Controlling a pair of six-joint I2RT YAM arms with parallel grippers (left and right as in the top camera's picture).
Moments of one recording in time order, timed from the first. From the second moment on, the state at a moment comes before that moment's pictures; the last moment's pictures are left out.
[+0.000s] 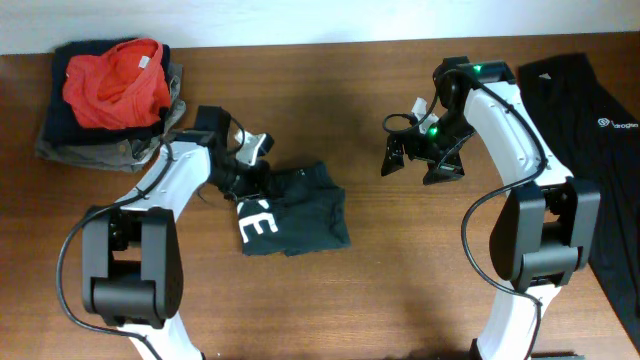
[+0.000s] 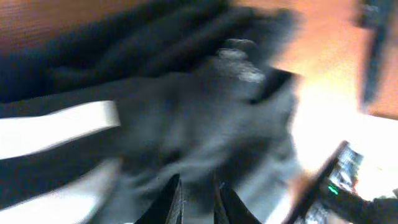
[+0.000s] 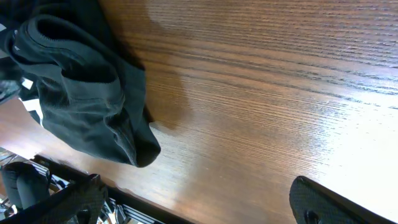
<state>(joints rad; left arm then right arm) -0.12 1.95 1.33 -0.85 0.73 0.07 0.09 2.07 1.79 -1.43 -0.45 0.07</state>
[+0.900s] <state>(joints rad) -0.19 2.04 1.30 -0.53 0.97 0.04 0.09 2.07 1.79 -1.41 -0.45 0.05</state>
